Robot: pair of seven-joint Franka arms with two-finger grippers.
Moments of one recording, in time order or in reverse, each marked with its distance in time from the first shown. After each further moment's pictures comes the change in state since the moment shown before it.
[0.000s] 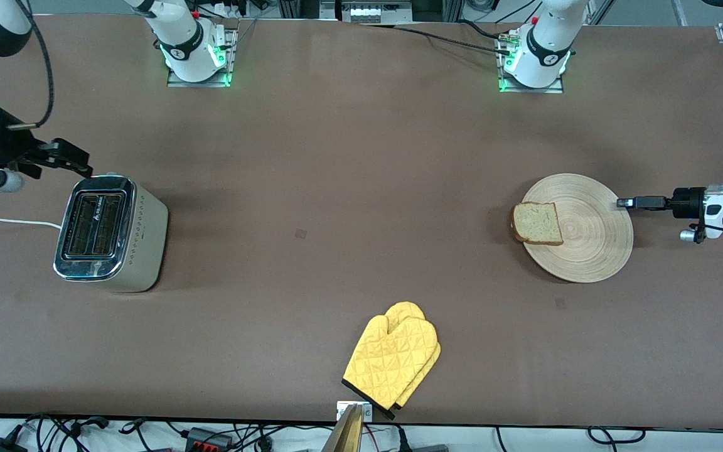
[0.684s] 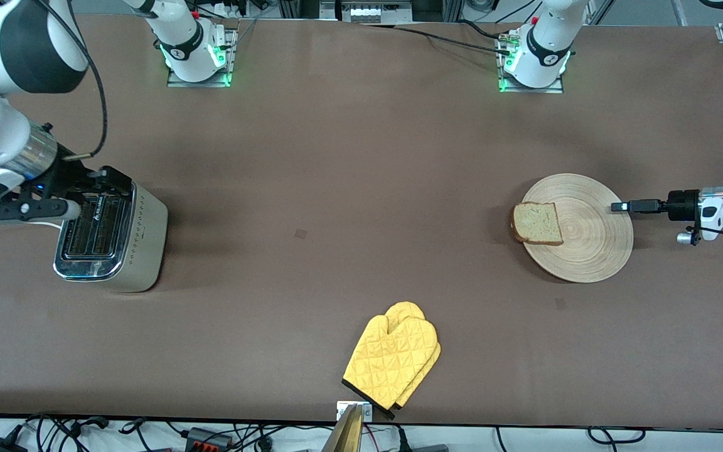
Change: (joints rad) left arm 0.000 0.011 -0.006 -0.005 -0.040 0.029 0.002; right arm 0.072 0.097 0.002 -0.001 0.001 0.117 0.010
